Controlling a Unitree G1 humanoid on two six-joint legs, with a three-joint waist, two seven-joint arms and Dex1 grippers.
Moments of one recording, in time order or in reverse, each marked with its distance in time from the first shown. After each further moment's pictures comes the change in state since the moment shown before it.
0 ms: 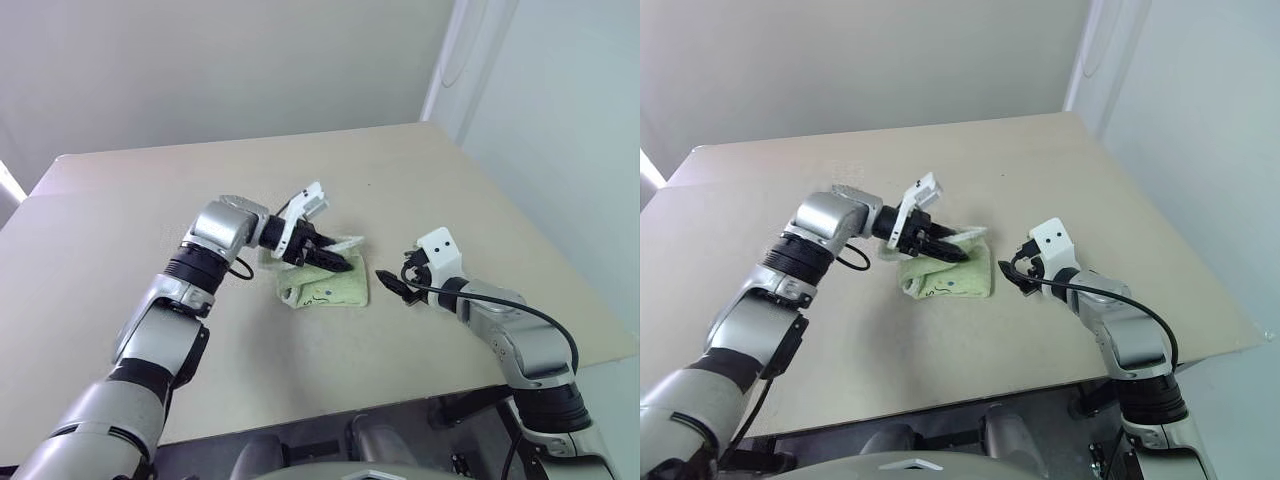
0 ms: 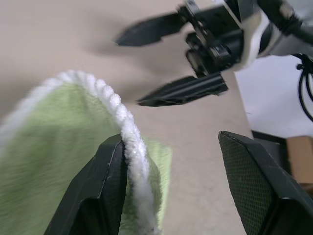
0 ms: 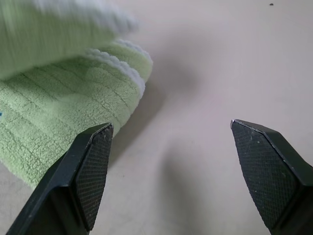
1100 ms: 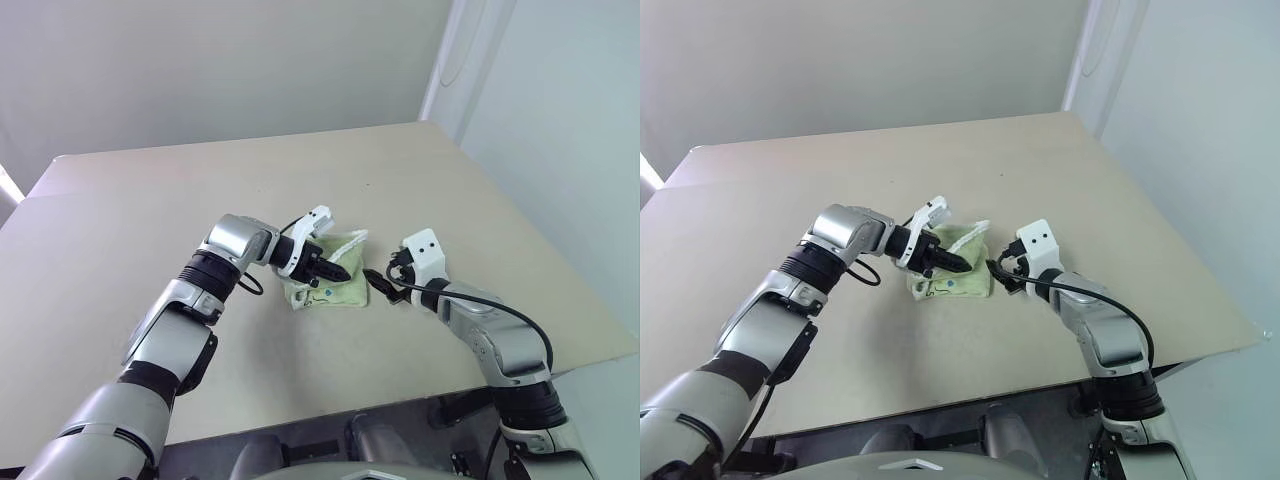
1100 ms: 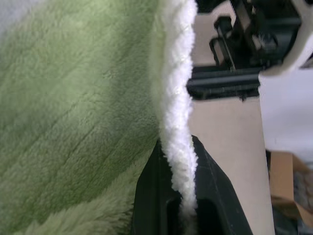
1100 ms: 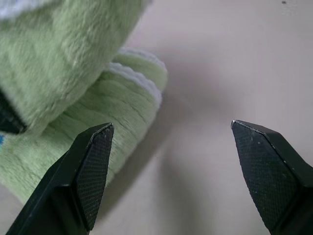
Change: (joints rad) left arm 0.009 -0.021 -0.057 0.075 -0.053 0.128 0.143; right arm -0.011 0.086 0.029 0.037 -0.007 -0.012 -0.066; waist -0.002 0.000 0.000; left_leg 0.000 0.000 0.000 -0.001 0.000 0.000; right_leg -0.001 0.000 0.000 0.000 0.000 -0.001
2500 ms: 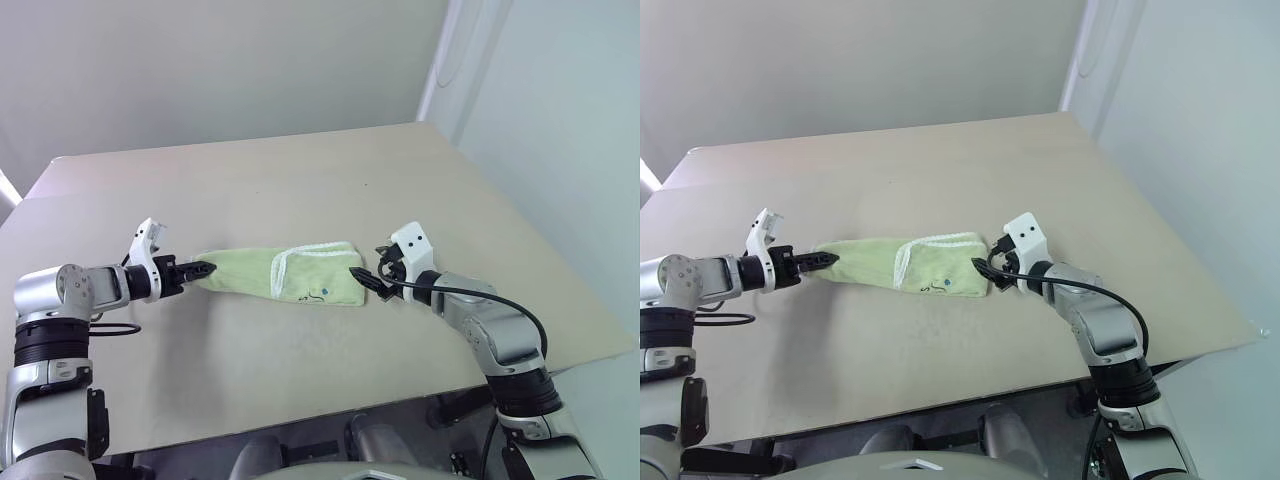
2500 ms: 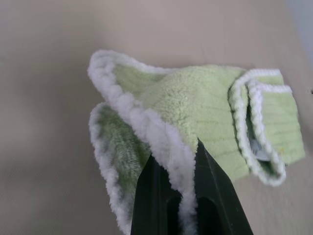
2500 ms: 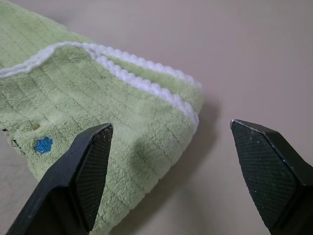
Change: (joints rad) left arm 0.462 0.428 0.671 -0.247 -0.305 0.307 0.406; right arm -0.072 -0.011 0.044 0.041 0.009 -0.027 0.121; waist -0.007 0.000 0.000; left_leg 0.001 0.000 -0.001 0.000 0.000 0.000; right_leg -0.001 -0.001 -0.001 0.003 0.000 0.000
